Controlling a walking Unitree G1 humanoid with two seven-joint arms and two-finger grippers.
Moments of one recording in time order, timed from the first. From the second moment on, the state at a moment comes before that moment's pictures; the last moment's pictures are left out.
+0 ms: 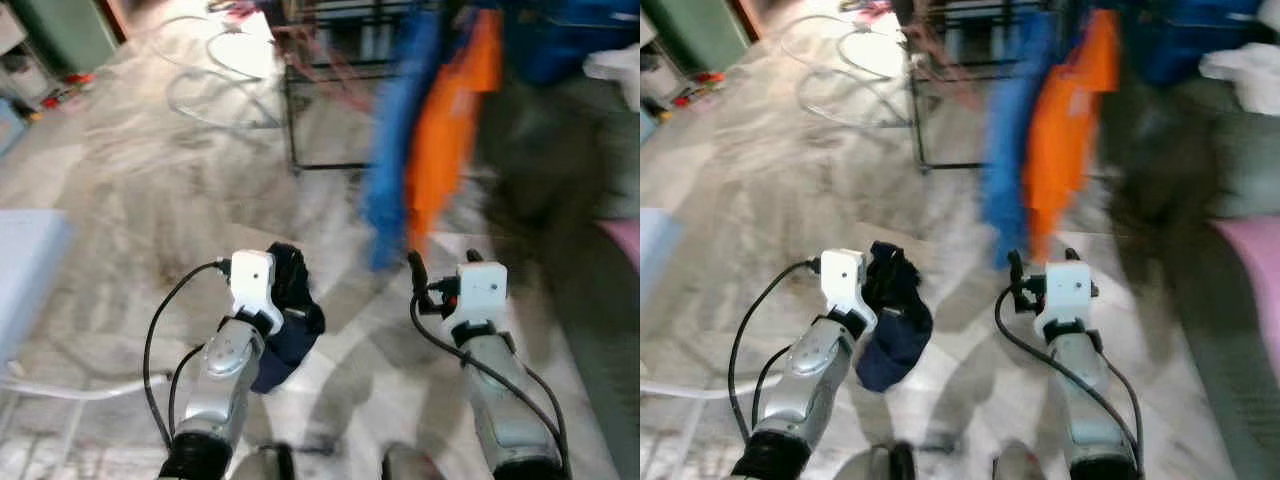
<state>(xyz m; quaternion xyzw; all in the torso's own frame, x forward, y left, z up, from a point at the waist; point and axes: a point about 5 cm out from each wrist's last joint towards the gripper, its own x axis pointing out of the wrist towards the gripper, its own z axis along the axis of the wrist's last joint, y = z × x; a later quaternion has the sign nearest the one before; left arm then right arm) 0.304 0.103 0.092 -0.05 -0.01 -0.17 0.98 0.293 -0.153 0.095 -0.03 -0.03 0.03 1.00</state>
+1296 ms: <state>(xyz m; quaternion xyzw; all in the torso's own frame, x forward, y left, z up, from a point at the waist) 0.304 0.105 0.095 -0.04 -0.01 -0.17 0.99 0.292 -0.144 0.101 -0.04 -0.04 0.04 1.00</state>
